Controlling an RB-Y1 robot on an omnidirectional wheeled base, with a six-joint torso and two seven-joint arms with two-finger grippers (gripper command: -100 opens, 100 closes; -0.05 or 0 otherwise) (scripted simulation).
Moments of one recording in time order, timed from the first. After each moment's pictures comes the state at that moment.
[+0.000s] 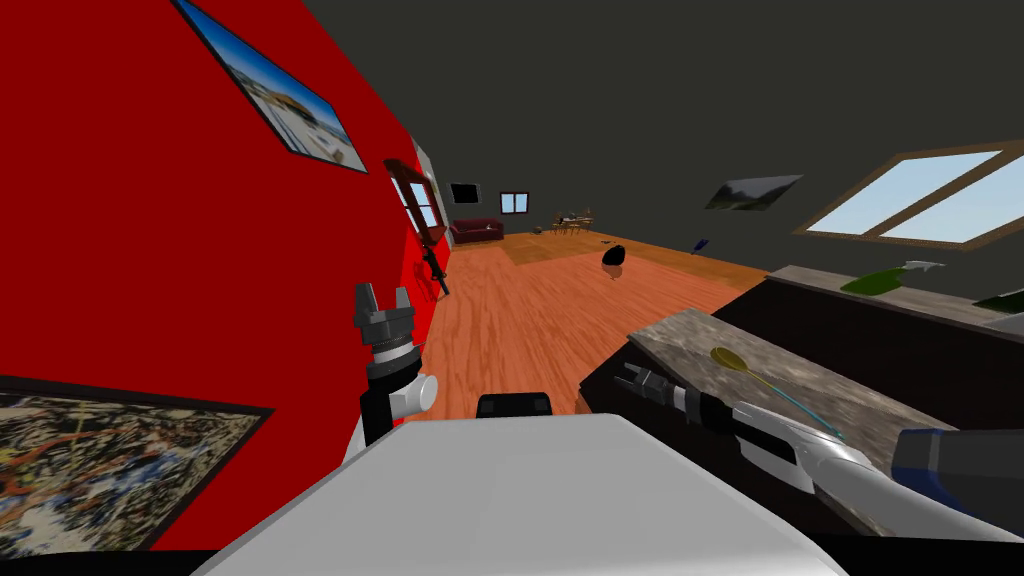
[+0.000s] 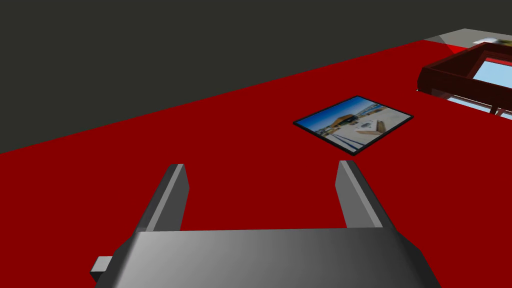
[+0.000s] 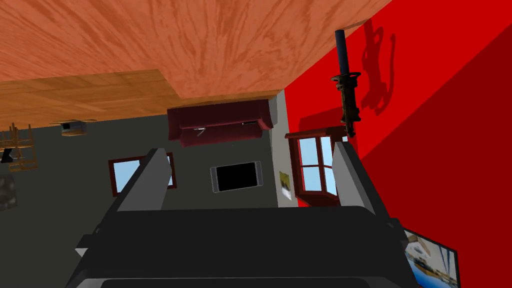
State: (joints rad) left arm 0.46 -0.03 0.04 -2.26 0.09 -0.61 -0.07; right arm 0.25 -1.16 0.55 -0.97 0.12 -0.90 0.58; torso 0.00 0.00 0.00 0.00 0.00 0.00
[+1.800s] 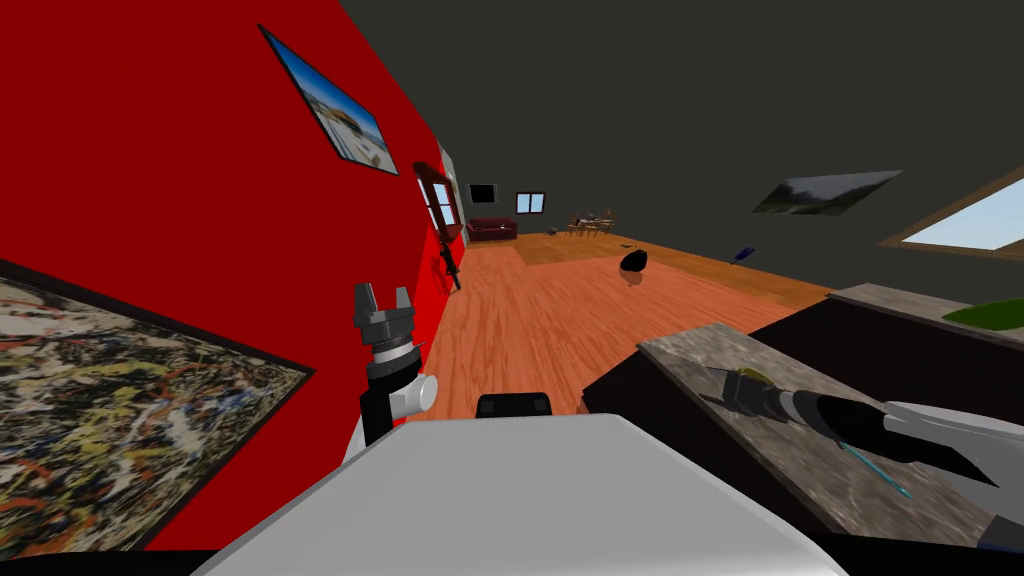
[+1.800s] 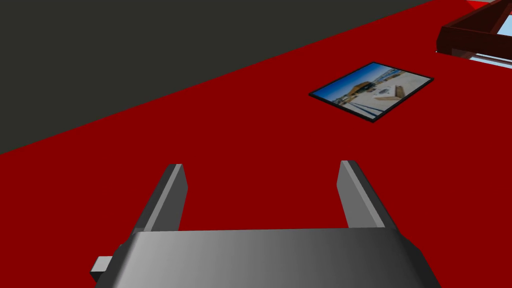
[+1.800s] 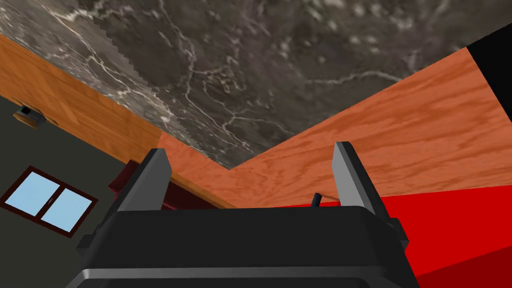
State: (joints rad) left arm 0.46 -0.03 0.04 -2.26 0.09 -0.61 -0.07; right arm 0.13 -1.38 0.67 -0.53 0.25 -0.91 0.84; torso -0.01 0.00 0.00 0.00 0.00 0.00
